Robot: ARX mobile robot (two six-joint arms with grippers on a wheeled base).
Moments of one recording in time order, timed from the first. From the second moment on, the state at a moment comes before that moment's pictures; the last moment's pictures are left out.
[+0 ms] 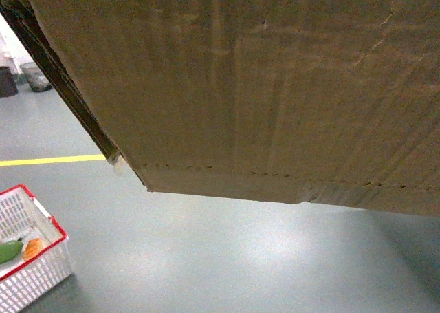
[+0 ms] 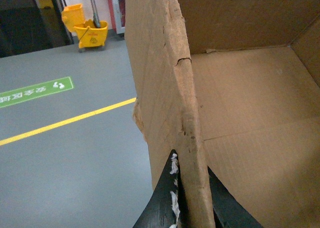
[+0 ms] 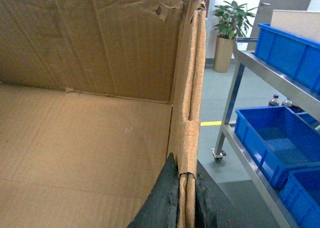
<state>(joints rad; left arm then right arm) -0.39 1.29 0.82 0.28 -0.05 -0.01 0.07 1.17 0.70 0.45 0.09 -0.02</state>
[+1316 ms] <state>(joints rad) -0.38 1.29 0.82 0.28 -0.05 -0.01 0.07 1.18 0.70 0.45 0.09 -0.02</state>
